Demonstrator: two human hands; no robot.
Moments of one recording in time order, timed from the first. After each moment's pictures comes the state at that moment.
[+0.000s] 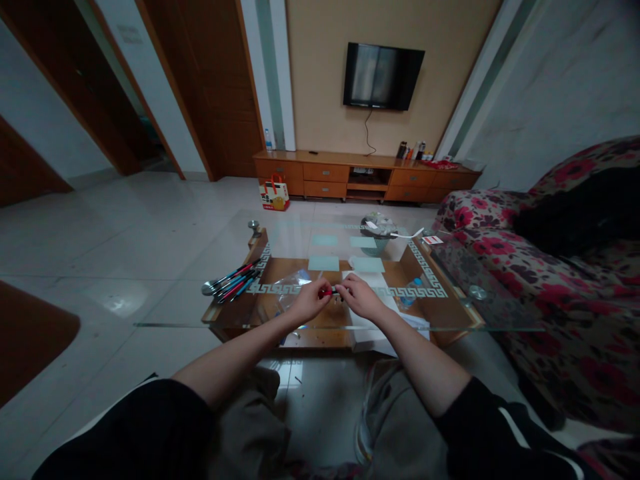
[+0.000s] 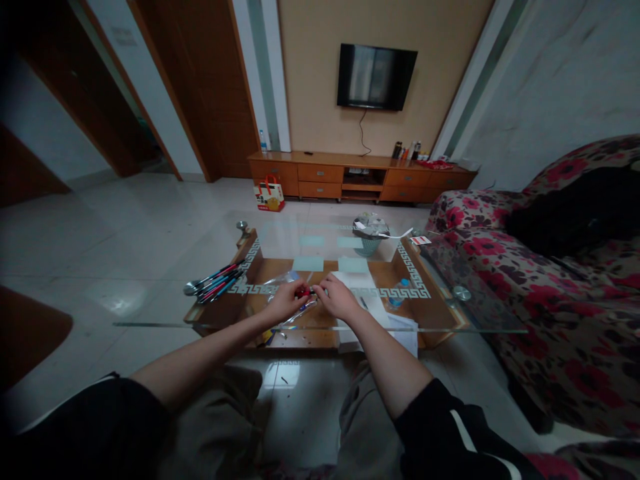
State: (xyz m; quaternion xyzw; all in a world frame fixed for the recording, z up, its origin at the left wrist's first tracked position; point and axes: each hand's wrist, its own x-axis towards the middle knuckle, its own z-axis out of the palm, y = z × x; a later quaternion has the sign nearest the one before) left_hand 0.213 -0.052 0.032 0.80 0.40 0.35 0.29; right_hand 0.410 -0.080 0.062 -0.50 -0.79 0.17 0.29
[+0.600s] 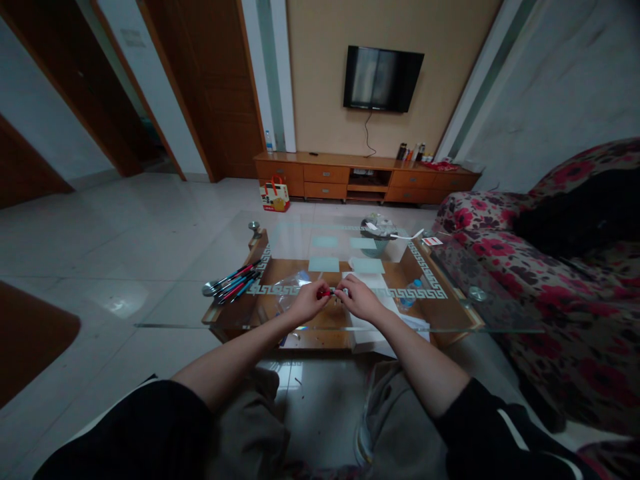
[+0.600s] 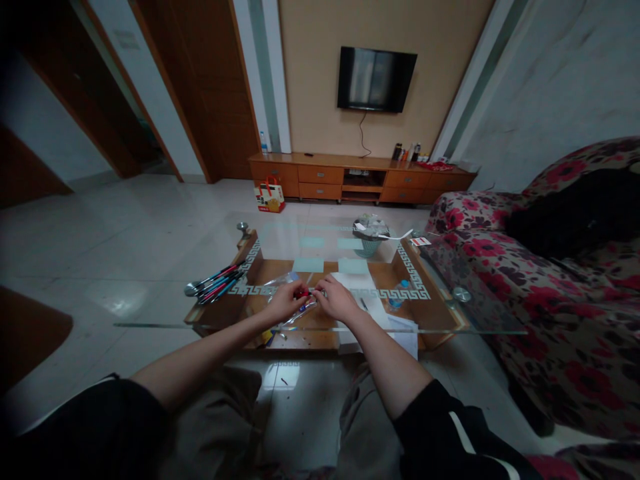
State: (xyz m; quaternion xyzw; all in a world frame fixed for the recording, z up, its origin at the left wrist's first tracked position) left_hand 0.211 -0.051 0.033 0.80 0.41 0.34 0.30; right_hand 0.409 -0.081 0.062 -0.50 -0.80 0.16 0.28
